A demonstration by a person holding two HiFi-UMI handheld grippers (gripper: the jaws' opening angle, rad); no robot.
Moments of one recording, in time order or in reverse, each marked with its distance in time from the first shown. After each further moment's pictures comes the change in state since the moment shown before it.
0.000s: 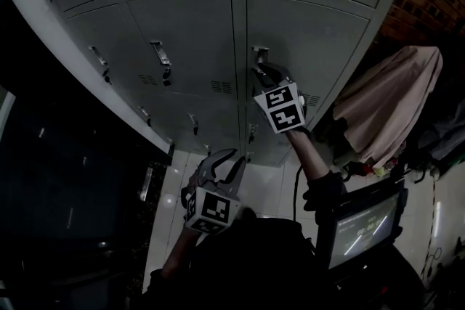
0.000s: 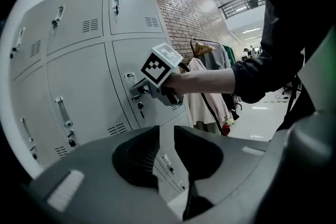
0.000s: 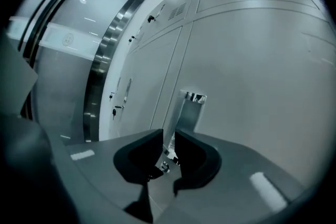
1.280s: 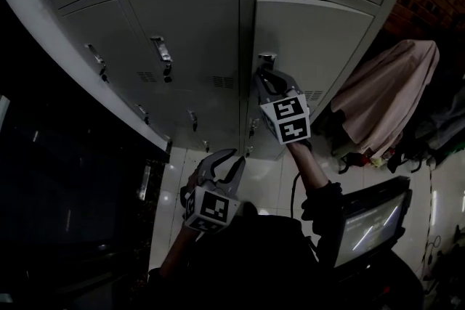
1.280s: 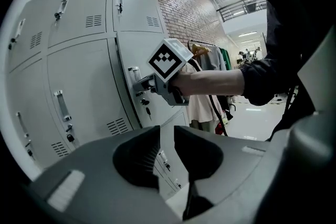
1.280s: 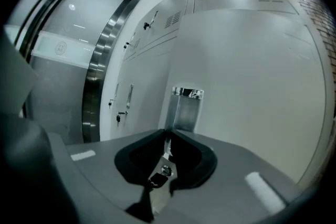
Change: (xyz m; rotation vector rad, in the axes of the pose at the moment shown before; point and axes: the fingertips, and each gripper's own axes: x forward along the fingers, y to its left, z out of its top) left arm -0.015 0.010 -0.017 -0.008 -0.002 -0.066; right arm -0.025 0.020 0.000 0.100 -0.025 -0.057
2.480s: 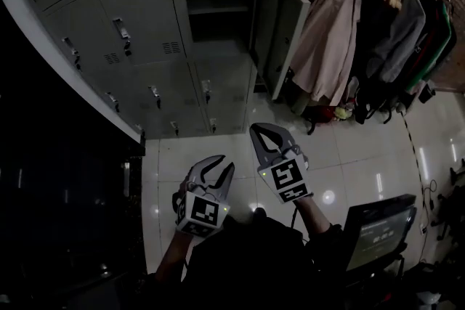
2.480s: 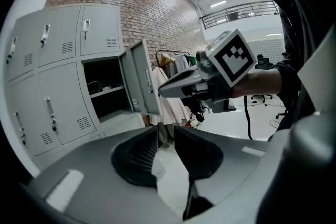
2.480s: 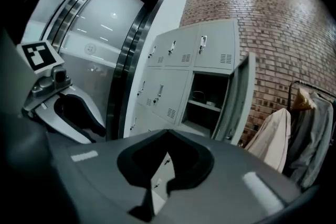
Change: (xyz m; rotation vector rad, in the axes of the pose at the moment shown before) left arm -0.135 -0.235 -0.011 0.056 -0.023 -0.187; right arm -0.372 0.127 -0.084 -0.053 0.069 -0.088
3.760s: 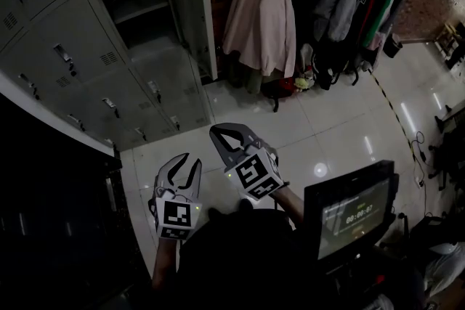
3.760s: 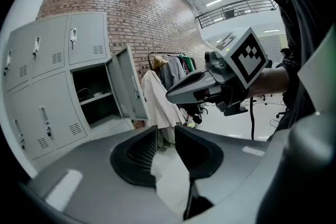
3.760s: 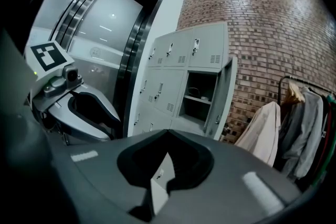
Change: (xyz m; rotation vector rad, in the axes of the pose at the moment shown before) left arm 0.020 -0.082 0.034 0.033 -0.023 0.031; right arm -0.093 -0.020 -0.046 0.029 0.022 0.024
